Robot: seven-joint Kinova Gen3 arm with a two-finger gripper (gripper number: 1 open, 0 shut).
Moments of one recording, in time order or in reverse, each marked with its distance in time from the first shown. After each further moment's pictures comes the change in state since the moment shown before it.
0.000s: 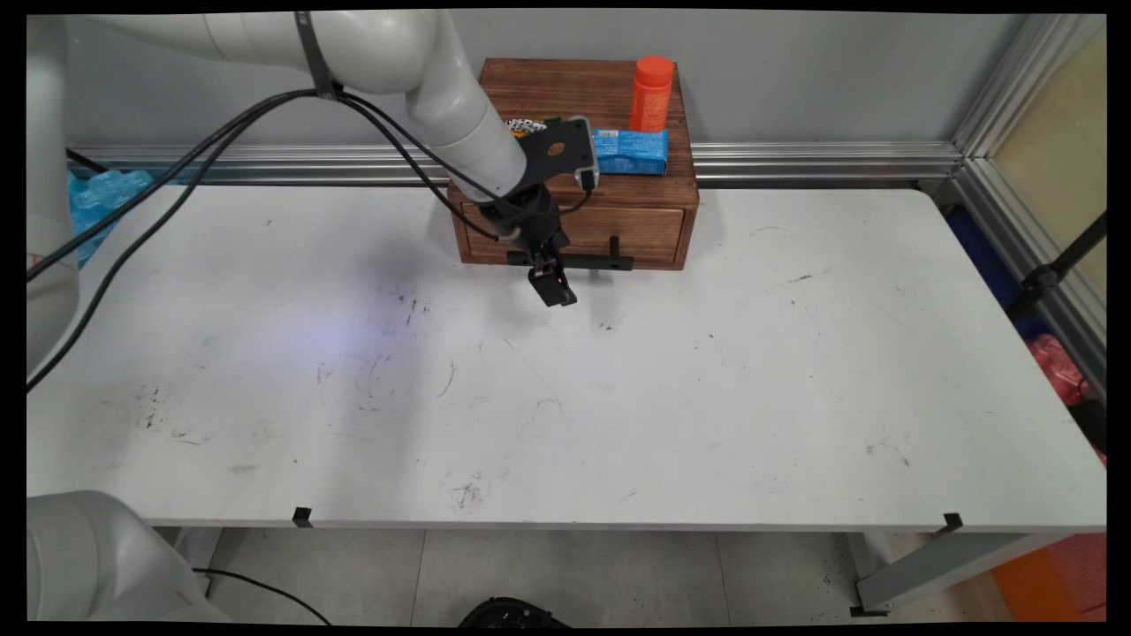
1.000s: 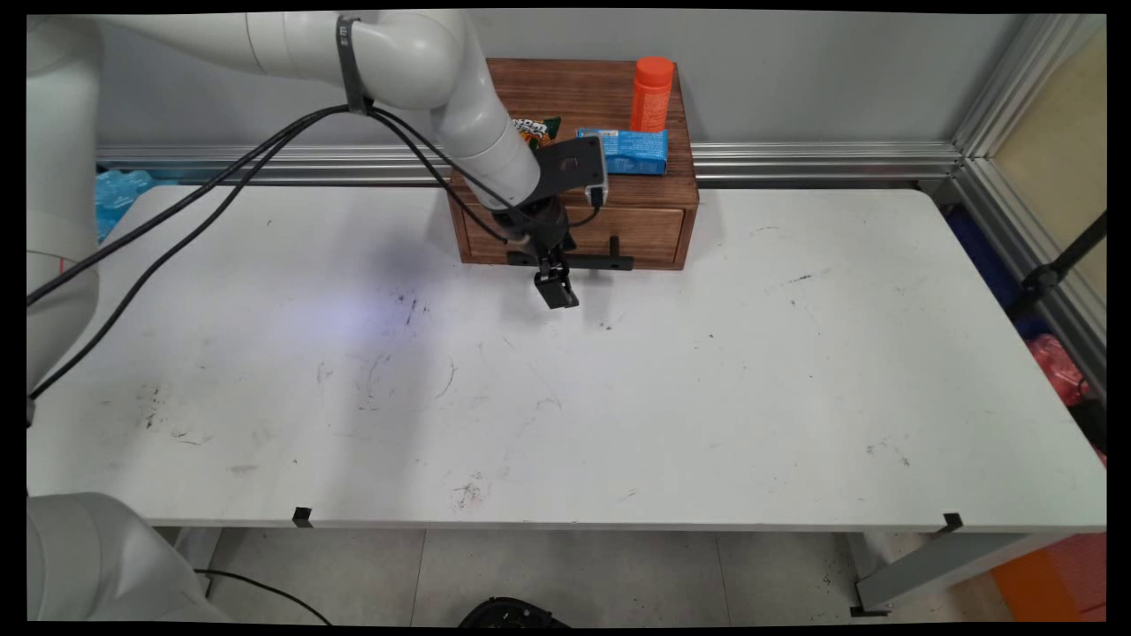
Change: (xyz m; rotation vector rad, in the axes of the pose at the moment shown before) arm 0.004 -0.011 0.028 0.011 -0.030 0.066
